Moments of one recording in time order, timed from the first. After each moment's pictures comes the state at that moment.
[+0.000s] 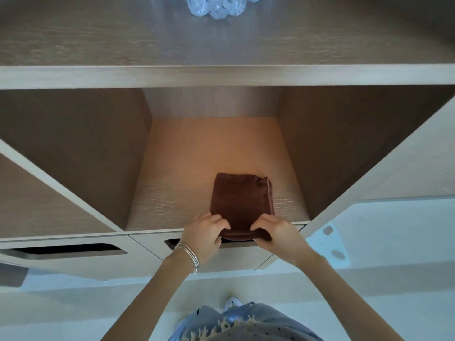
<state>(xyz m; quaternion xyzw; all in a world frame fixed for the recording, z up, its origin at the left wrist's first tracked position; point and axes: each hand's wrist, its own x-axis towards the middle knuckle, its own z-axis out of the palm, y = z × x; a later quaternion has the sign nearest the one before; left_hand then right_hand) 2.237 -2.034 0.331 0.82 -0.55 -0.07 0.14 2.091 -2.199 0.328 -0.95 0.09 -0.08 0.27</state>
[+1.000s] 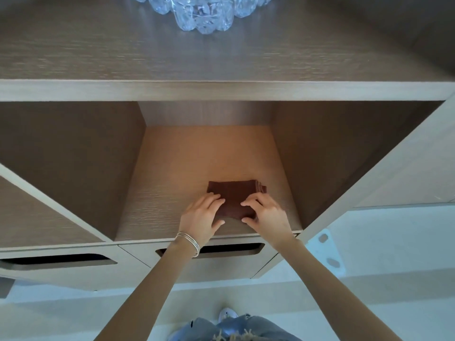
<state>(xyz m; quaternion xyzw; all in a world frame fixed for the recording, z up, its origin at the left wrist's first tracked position) 2.262 -2.074 0.321 0.85 -0.50 -0.02 0.16 2.130 -2.222 0.329 -0.96 0.17 -0.16 0.17</state>
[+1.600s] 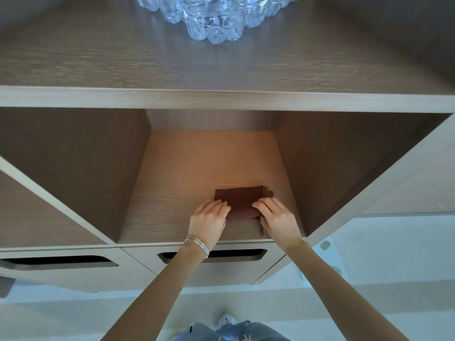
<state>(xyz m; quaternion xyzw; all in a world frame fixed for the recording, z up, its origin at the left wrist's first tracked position) 2.256 -2.083 0.322 0.82 -0.53 0.11 0.18 2.127 -2.244 0.319 -0.97 0.11 -0.22 0.07</state>
